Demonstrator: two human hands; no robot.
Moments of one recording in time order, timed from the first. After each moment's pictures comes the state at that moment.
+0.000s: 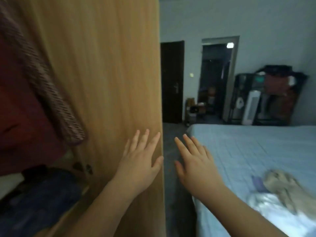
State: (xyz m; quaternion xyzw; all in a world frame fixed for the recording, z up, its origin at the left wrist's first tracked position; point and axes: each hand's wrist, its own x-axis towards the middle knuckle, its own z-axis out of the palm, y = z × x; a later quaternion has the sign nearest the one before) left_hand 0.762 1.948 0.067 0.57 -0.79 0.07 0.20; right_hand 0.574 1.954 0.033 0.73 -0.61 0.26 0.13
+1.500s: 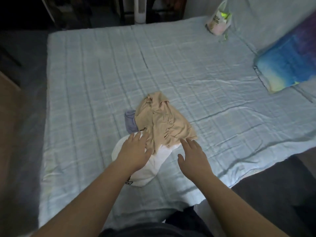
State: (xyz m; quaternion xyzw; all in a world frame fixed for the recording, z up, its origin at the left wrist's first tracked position) left_hand -0.008 1.727 -0.278 0.37 -0.90 -0.23 -0.06; right_hand -0.173 1.889 -0.262 0.44 -0.88 0.06 -0.18
